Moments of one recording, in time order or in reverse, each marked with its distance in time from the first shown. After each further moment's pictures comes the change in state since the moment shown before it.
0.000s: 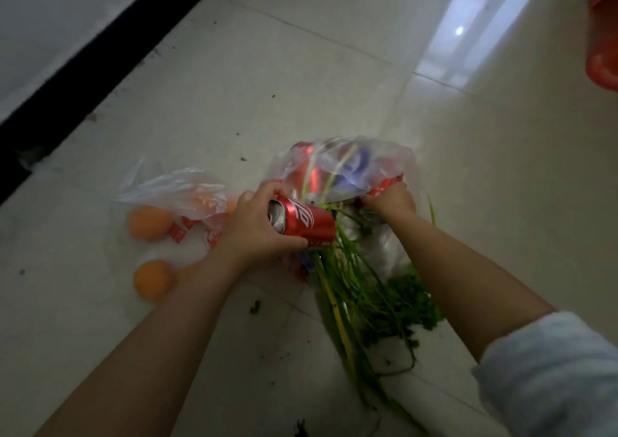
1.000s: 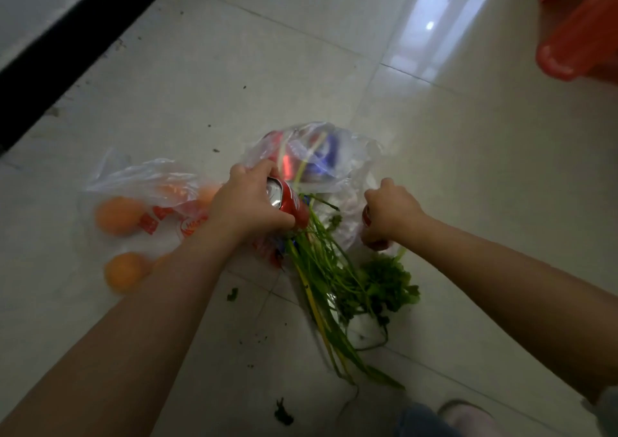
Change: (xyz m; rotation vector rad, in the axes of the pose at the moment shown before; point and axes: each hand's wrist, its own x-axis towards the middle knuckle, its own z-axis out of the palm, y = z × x) left_hand -0.001 0.044 0.006 0.309 -0.072 -0.060; right_hand -0.099 -0.003 -0.062 -0.984 -0.083 -0.337
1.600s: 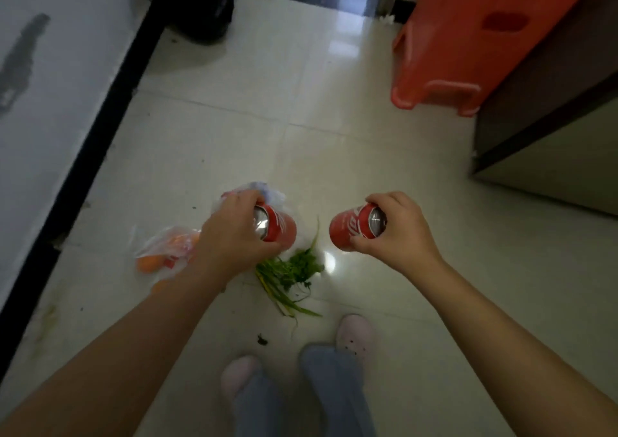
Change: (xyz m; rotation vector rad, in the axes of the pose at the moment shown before) left_hand -0.190 0.267 -0.210 0.089 -0.093 0.198; right_hand -0.325 0.156 -0.264 0.799 0.301 0.183
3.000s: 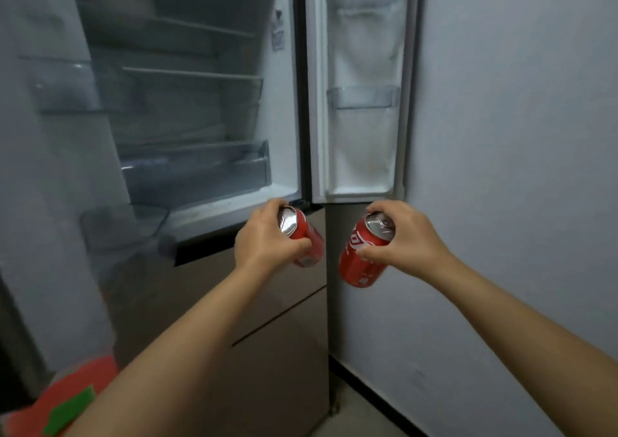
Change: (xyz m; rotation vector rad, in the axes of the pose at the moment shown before) left_hand -0.278 0.931 -0.044 -0.187 0.175 1.189; right_hand -0.426 0.284 -0.746 -0.034 1.161 0.245
